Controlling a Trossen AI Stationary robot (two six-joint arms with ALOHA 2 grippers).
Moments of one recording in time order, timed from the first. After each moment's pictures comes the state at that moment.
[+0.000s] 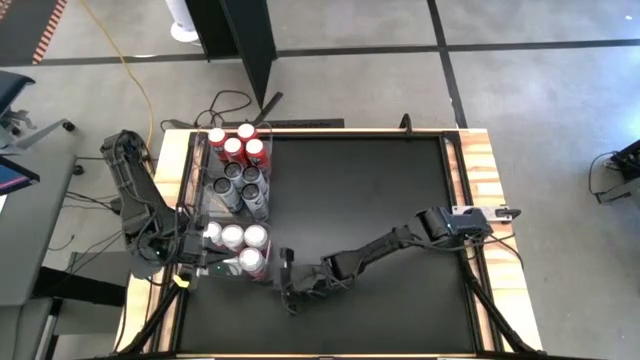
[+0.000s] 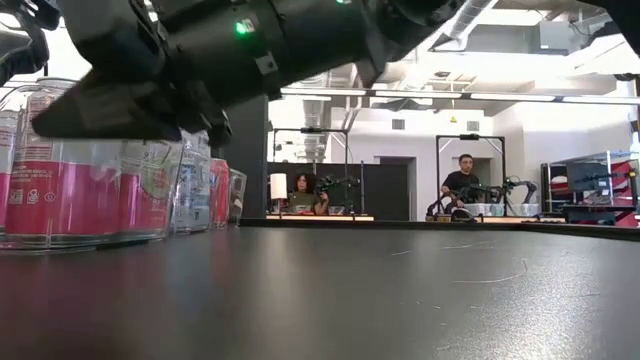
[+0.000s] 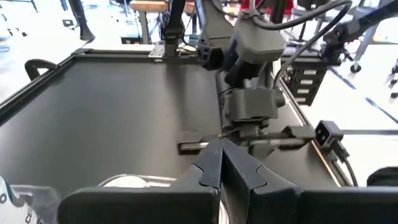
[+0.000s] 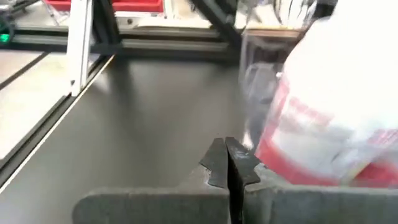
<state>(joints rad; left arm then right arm) -1.09 0.71 0.58 -0.34 -1.04 -0.48 0.33 2.36 1.64 0.36 0.23 0.12</state>
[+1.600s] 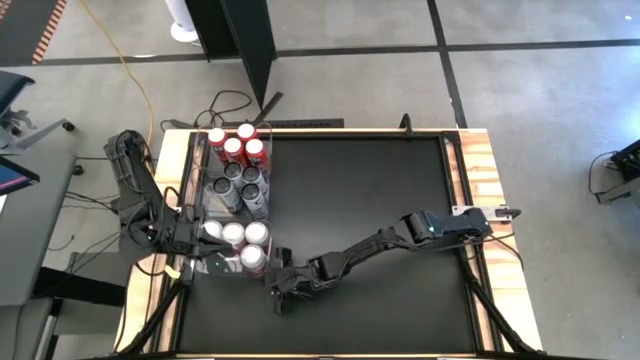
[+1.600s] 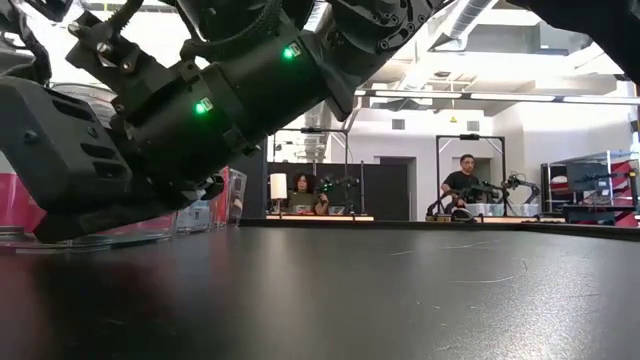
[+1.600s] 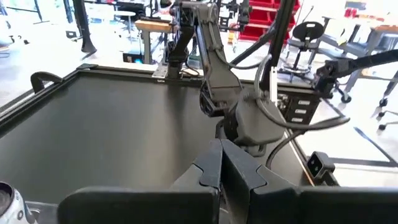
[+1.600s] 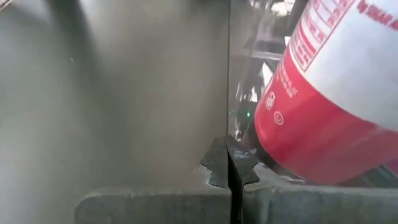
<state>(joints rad) -1.09 0.60 0.58 -0.27 -1.08 -0.42 0.27 2.52 1.86 0.07 0.34 0.07</state>
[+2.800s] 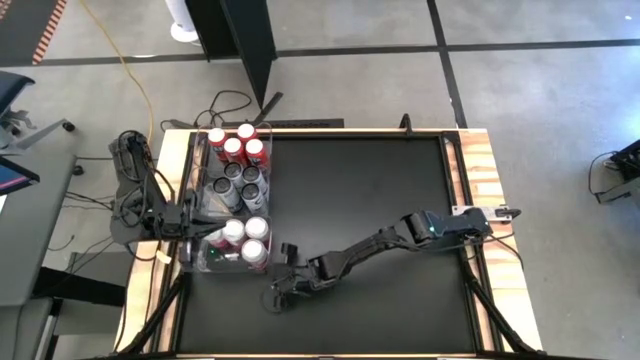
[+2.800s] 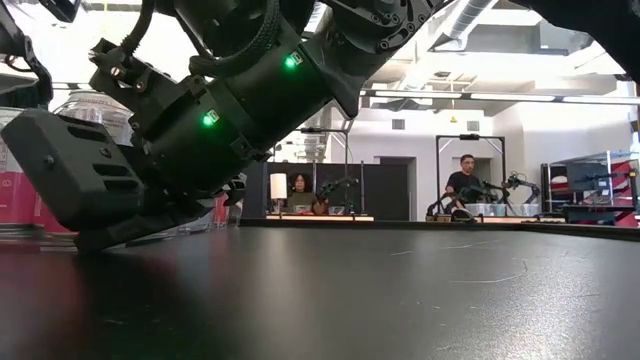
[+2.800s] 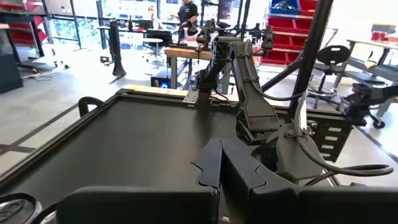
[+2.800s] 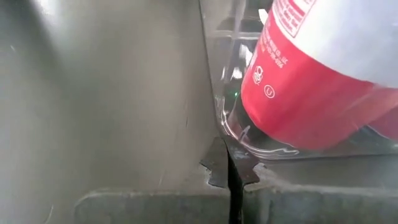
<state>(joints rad) -1.09 0.45 0.58 -0.30 -1.21 -0.28 0.27 2.52 1.86 0.00 0.42 0.16</state>
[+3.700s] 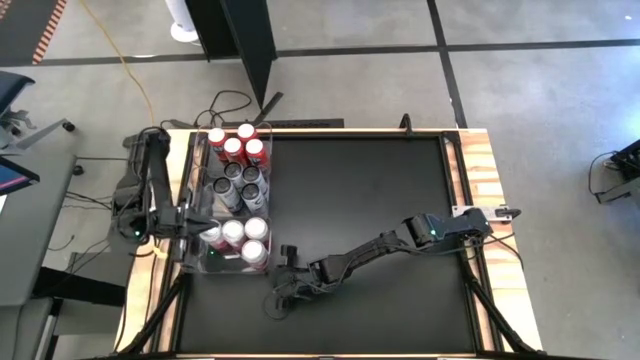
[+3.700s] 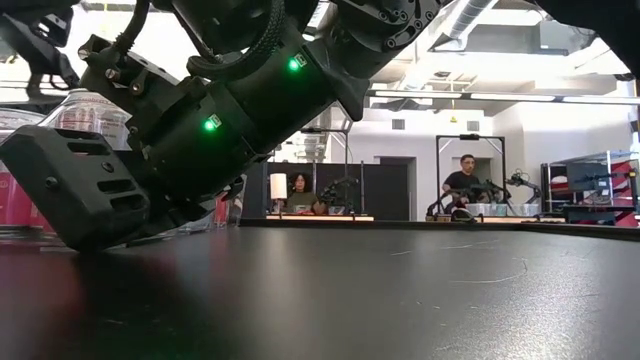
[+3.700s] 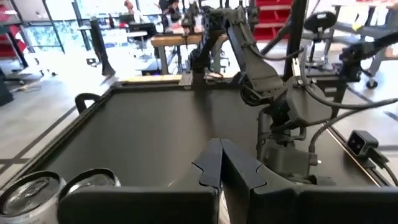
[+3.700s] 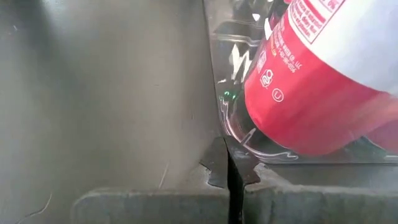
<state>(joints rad) -1.33 0.36 0.58 -0.78 -1.34 -0.54 0.31 2.53 1.86 0.01 0.41 0.11</state>
